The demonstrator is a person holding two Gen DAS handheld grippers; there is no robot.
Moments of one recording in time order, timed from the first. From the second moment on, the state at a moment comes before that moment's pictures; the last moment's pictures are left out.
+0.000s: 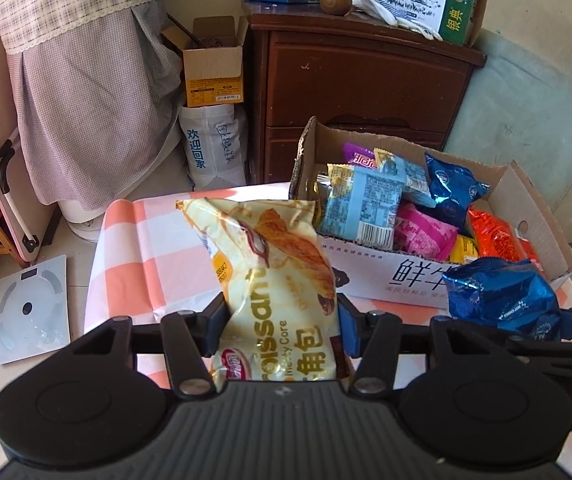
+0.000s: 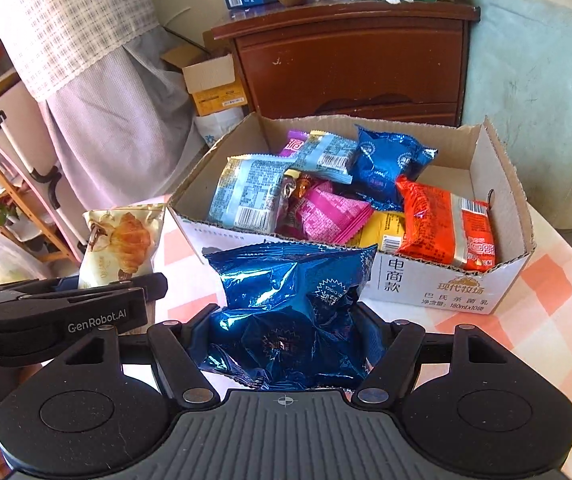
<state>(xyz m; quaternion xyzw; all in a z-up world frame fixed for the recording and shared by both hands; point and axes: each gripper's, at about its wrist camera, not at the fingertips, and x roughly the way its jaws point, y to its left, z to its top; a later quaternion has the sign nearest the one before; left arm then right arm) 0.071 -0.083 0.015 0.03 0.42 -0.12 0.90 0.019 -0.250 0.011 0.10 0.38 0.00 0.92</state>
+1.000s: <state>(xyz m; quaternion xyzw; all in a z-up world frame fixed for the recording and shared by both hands) 0.137 -0.159 0.039 0.02 0.37 -0.16 0.91 0.050 -0.322 0.044 0.17 0.30 -0.11 0.93</state>
